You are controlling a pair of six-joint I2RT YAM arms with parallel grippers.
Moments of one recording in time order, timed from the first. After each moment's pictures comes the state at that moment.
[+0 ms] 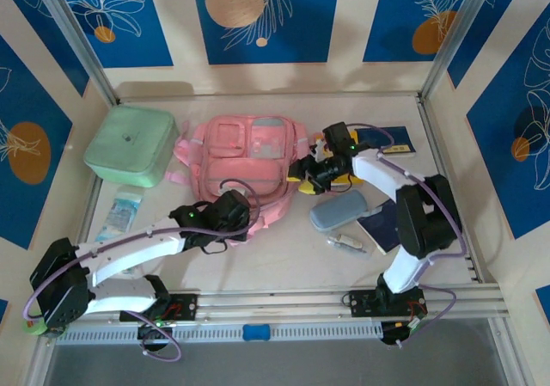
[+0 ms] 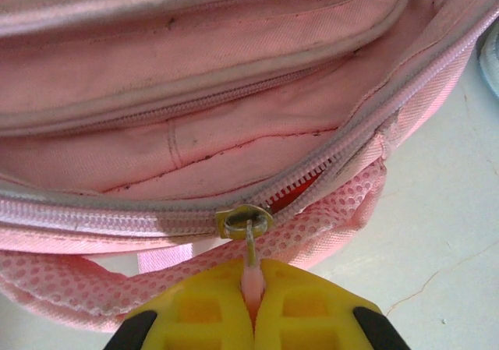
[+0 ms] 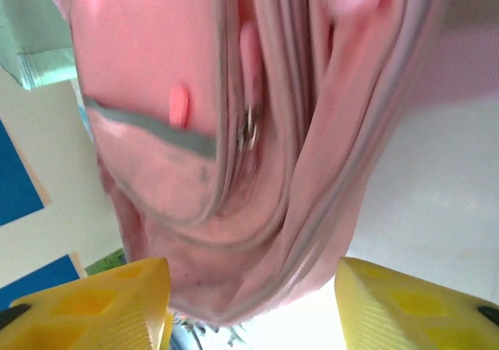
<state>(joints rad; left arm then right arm) -0.95 1.21 0.78 -0.58 -0.18 -0.68 0.38 1.65 1.09 -0.55 -0.71 0.75</state>
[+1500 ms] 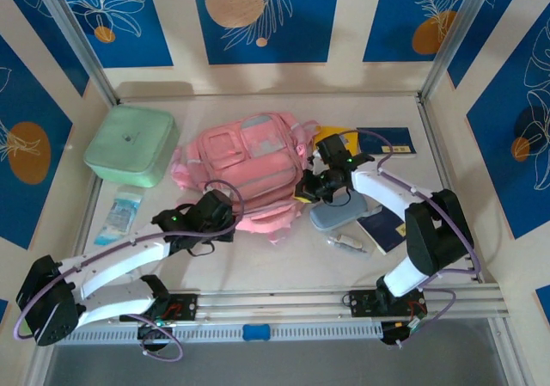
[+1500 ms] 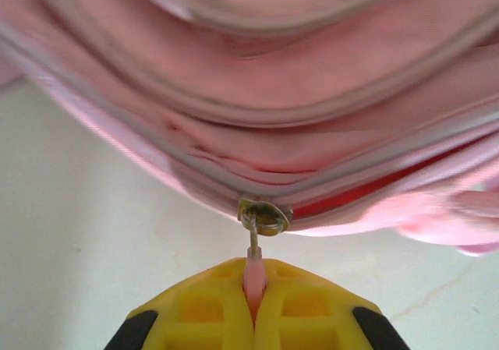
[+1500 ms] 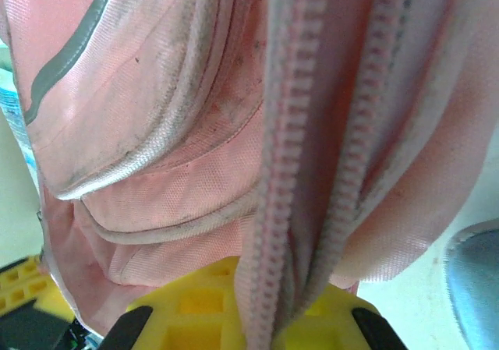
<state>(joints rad) -0.81 1.07 0.67 -0.61 -0.12 -0.65 0.45 1.57 1.04 -0.62 -0.53 0.66</state>
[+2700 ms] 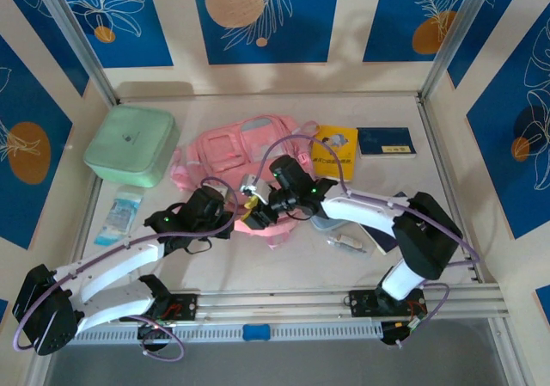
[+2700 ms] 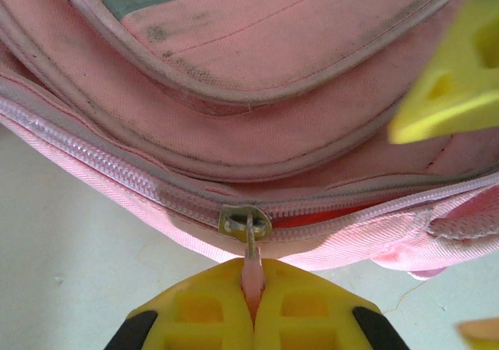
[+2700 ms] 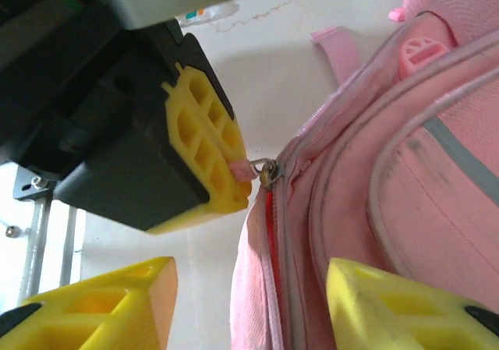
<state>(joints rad) -0.76 1.02 0.64 -0.53 -0.03 -0.58 0.84 1.61 1.00 -0.14 -0.57 -0.20</state>
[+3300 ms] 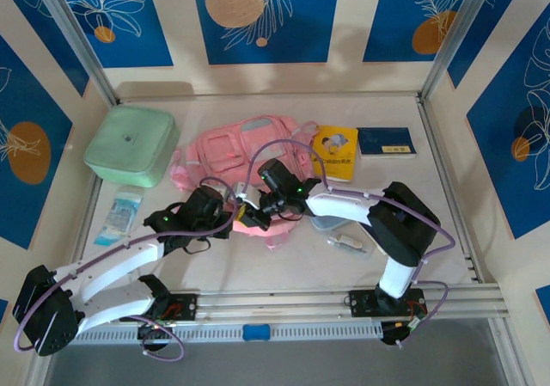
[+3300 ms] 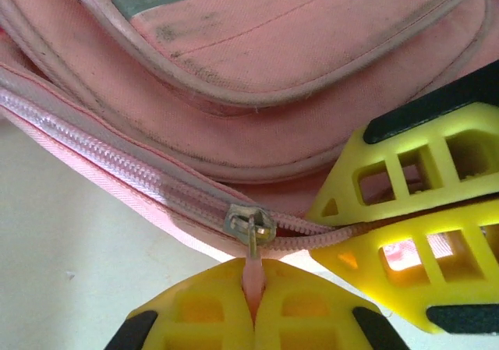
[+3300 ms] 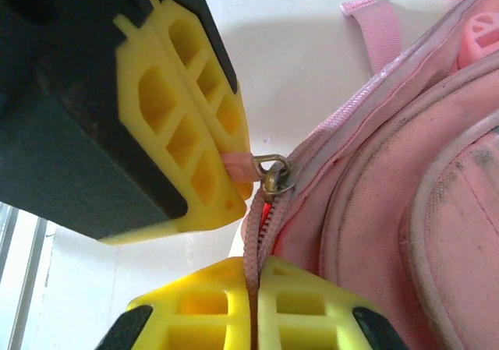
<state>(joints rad) -0.75 1.02 0.64 -0.54 -0.03 -0.57 0.86 1.74 1.05 -0.14 -0.60 -0.30</state>
